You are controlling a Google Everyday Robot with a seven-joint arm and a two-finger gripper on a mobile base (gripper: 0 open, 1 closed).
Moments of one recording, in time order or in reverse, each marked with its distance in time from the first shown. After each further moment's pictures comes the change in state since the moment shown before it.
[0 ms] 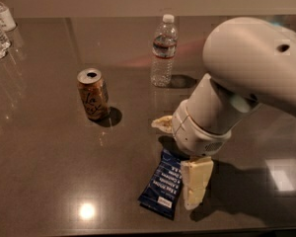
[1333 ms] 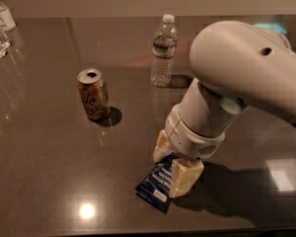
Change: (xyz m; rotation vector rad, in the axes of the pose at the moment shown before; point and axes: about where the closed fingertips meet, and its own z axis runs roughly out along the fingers) arm -0.006 0.008 0.009 -0.048 0.029 -0.014
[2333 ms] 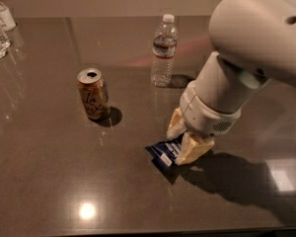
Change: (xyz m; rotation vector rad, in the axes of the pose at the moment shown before) arm 0.025 -0.023 -0.035 0.060 0.032 0.054
